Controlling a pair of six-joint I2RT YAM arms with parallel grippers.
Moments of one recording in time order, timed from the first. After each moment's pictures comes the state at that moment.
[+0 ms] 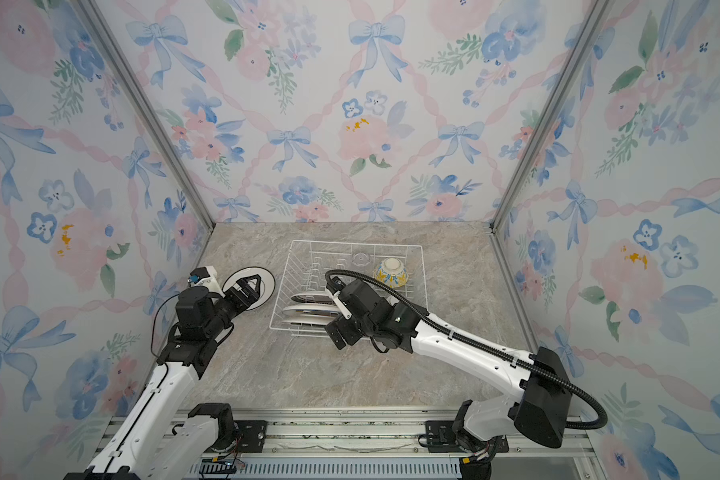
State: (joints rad) left arm -0.02 0.84 0.55 -0.07 0.16 -0.68; right arm 0.99 1.40 1.18 -0.60 0.12 0.15
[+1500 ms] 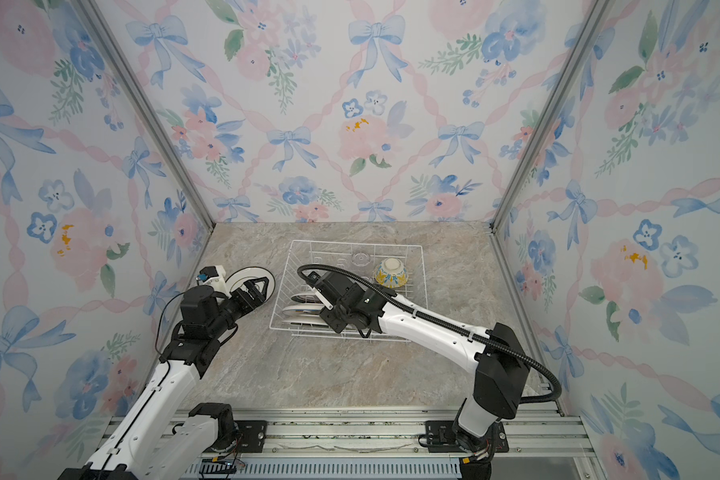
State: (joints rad) left arm -0.05 0.86 0.56 -0.08 0.20 -0.66; right arm 0.99 1.64 1.41 -0.69 0.20 -0.02
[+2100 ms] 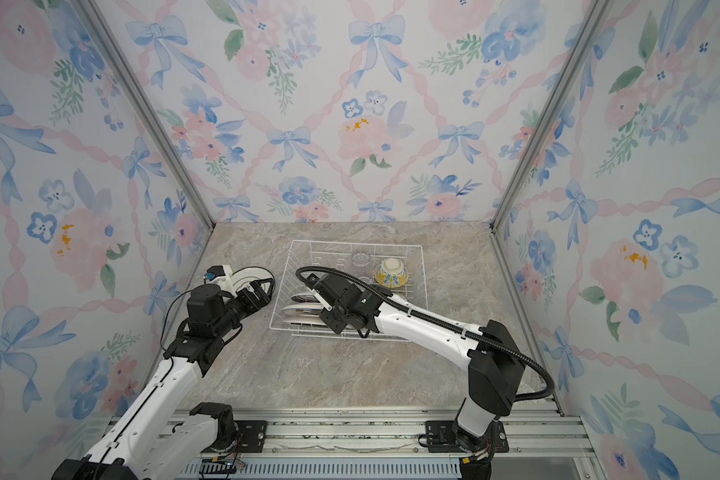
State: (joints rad) left arm -0.11 0.89 0.56 -0.08 0.18 -0.66; right arm 0.98 1.66 1.40 -0.67 0.20 -0.03
